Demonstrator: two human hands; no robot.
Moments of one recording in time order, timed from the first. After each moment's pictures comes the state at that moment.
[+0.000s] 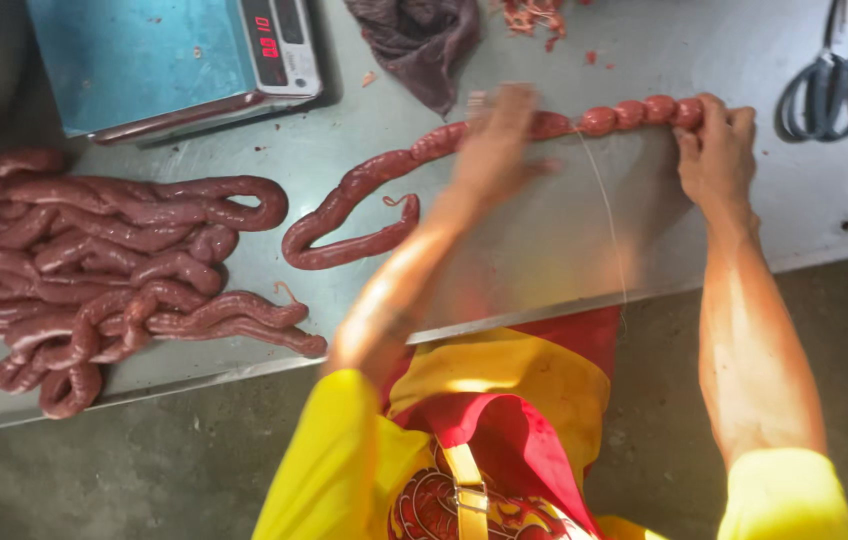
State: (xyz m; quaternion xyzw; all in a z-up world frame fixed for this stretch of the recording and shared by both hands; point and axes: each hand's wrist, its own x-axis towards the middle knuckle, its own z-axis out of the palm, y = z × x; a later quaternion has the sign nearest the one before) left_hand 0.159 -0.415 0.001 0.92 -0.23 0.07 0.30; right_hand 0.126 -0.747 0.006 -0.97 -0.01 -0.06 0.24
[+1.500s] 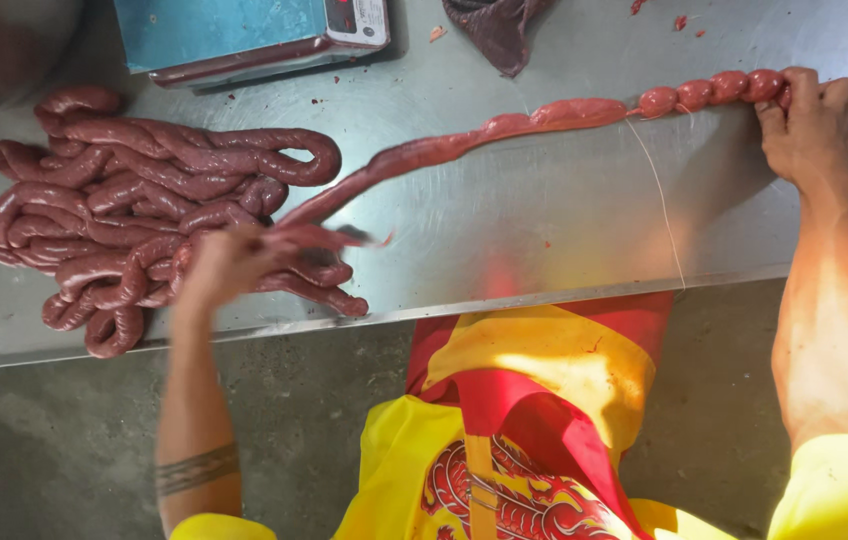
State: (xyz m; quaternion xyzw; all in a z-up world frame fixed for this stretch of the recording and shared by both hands) left_hand -0.033 -0.041 0.133 0.91 0.19 -0.30 0.23; right_hand 0.140 -0.783 -0.023 -0.98 -0.04 0.02 0.17
